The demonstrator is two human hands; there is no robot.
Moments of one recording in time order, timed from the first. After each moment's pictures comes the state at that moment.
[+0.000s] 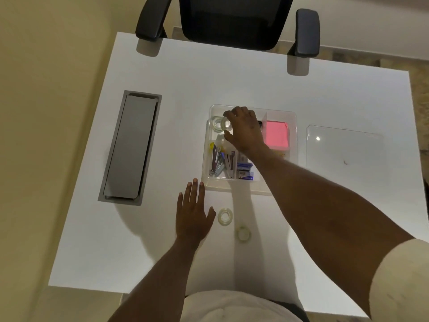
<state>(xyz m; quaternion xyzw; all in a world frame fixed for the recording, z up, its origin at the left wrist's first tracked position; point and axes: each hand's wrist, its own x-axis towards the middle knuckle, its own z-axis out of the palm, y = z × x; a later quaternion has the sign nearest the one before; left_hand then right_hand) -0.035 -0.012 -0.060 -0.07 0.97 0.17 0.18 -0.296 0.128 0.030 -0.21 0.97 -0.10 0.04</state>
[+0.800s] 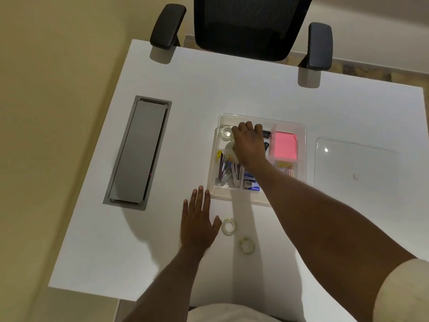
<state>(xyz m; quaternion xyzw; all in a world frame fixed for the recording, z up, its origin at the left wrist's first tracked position) -0.036 -0.009 -0.068 -0.08 0.96 0.16 0.19 -0.290 0.112 0.014 -0.19 0.98 0.03 0.05</state>
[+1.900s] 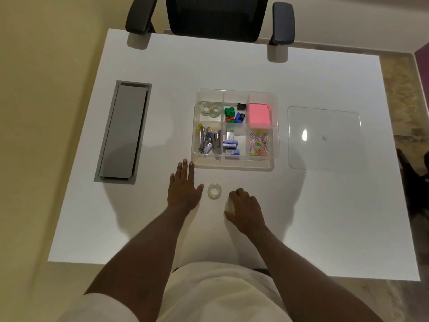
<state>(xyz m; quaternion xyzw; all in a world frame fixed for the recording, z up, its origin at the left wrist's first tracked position) -0.038 -0.013 -0.032 -0.05 0.96 0.15 0.25 -0.002 0.211 -0.018 -0.12 0.96 -0.11 0.23</state>
